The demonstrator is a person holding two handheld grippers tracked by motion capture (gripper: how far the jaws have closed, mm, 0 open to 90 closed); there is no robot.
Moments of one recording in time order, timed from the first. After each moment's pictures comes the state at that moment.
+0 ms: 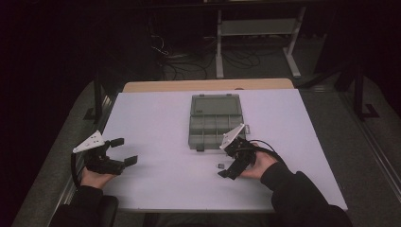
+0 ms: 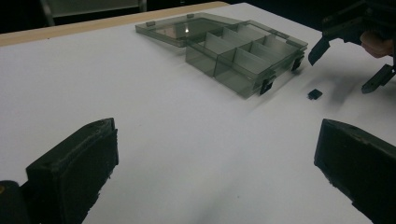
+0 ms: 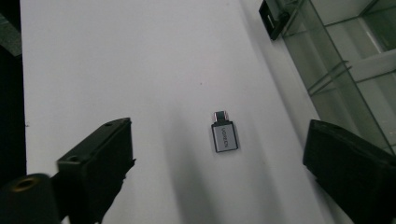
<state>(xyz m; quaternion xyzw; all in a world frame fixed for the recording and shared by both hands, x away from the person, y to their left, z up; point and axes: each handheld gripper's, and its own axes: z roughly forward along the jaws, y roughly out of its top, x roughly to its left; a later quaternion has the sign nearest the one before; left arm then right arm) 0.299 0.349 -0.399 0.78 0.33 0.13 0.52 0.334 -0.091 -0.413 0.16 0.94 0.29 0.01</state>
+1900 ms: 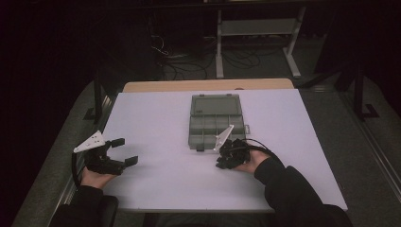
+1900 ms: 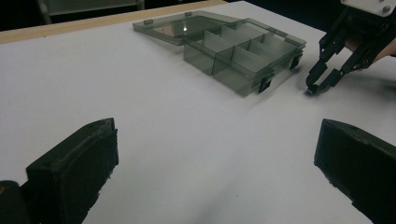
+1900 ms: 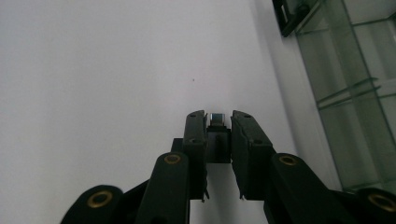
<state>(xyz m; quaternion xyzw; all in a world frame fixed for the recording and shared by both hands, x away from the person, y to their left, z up) 0.299 0.348 -0.400 0.78 0.33 0.13 0.52 0.347 -0.075 -0.424 0.11 0.96 0.25 0.02</state>
